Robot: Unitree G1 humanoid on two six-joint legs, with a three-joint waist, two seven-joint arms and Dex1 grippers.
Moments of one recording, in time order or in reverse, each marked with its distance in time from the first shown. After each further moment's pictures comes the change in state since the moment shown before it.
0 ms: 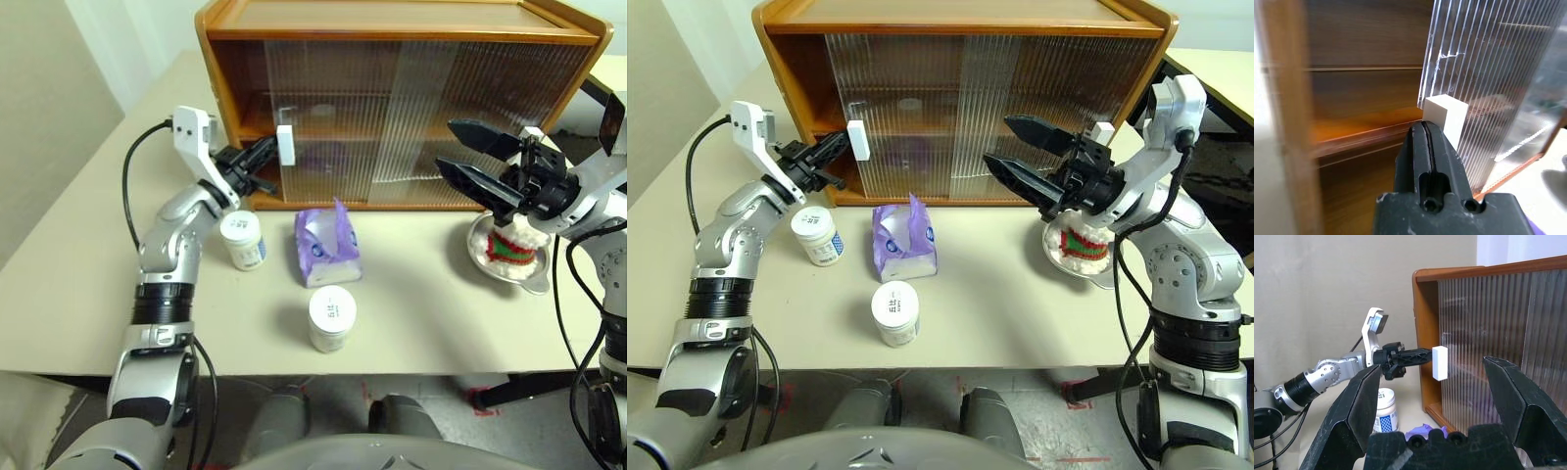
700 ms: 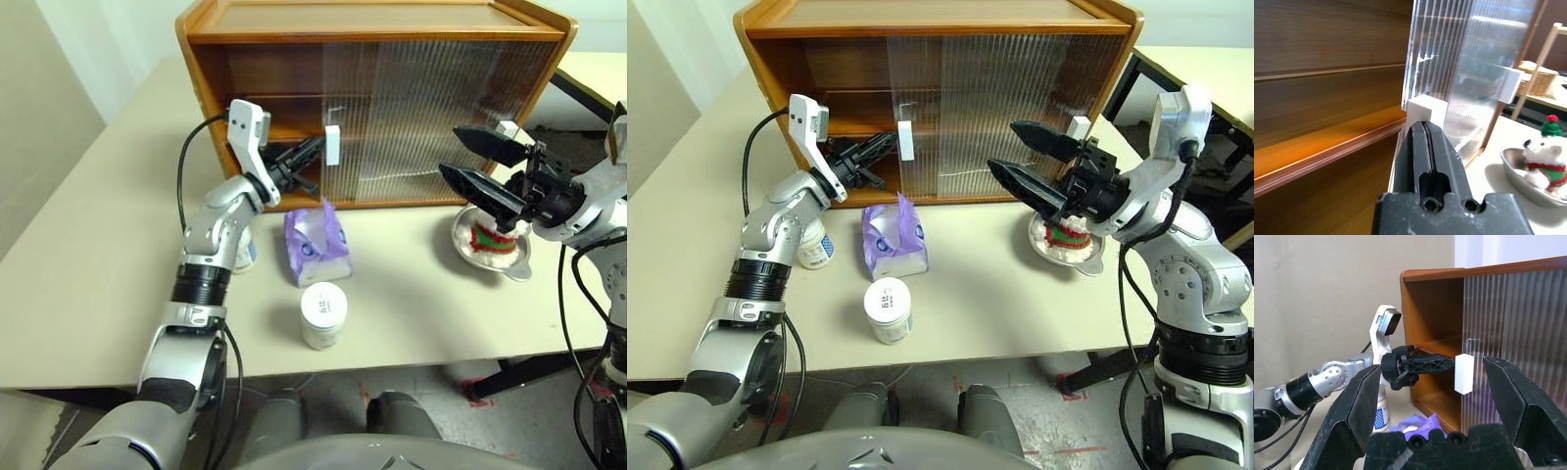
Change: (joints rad) left arm -0.113 -0.112 -0.095 0.149 0.041 -0.041 -0.063; right arm 0.062 -0.006 -0.025 -0.063 0.008 0.000 -0.042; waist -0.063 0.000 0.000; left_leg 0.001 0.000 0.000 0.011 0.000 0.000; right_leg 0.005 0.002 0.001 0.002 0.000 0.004
